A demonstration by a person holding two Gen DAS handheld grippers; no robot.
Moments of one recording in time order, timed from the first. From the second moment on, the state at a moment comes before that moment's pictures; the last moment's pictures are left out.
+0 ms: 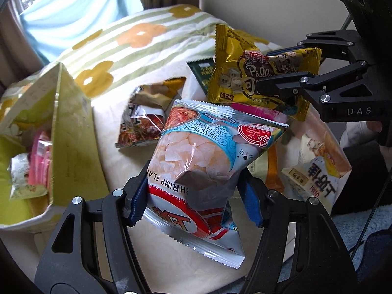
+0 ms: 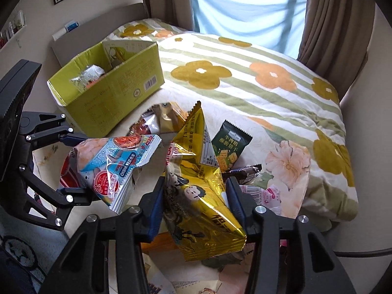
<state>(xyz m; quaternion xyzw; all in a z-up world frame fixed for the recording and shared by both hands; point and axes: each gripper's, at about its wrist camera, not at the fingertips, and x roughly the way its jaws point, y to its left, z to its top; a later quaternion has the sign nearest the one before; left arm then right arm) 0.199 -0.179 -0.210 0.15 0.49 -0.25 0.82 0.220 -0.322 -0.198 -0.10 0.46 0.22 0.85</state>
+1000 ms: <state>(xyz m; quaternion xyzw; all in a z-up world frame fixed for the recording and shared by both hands) 0.292 0.110 -0.127 0.08 0.43 -0.09 0.90 0.283 -0.103 -0.106 -0.04 0.39 0.25 0.89</state>
